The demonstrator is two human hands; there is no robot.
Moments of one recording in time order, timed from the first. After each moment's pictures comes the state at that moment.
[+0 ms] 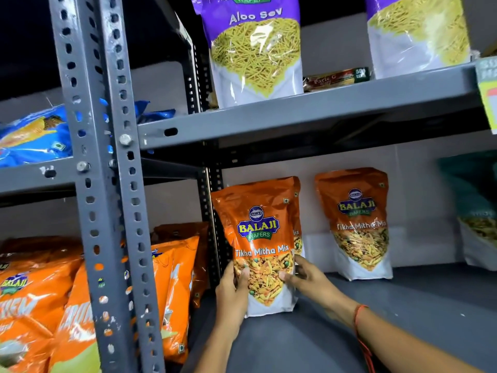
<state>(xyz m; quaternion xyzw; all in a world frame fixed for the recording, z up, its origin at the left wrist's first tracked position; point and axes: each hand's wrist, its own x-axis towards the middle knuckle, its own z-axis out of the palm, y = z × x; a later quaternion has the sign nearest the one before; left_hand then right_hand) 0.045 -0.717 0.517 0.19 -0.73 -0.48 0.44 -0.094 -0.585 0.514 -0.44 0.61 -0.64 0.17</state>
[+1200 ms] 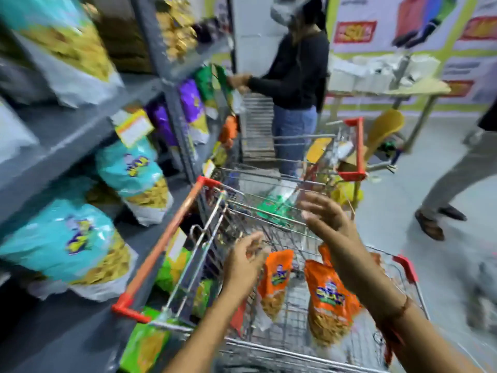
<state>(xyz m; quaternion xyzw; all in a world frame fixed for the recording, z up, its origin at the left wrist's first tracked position) -0.001 -0.018 0.224 -0.32 -0.73 -0.55 -0.26 0.152 0.091 0.318 0.24 0.63 -0.66 -0.33</state>
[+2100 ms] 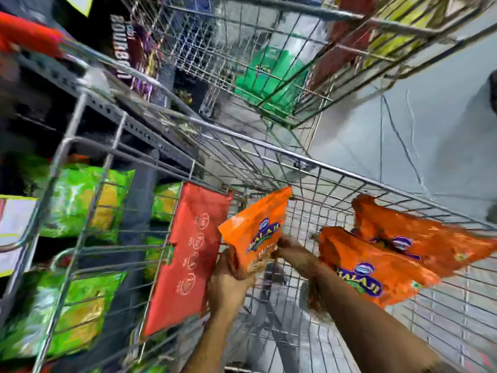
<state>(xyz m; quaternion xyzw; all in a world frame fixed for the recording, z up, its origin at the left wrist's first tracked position) -0.002 0.042 -0.115 -0.07 -0.91 -0.21 -0.36 0.094 0.198 -0.176 0.48 0.44 -0.74 0.18</state>
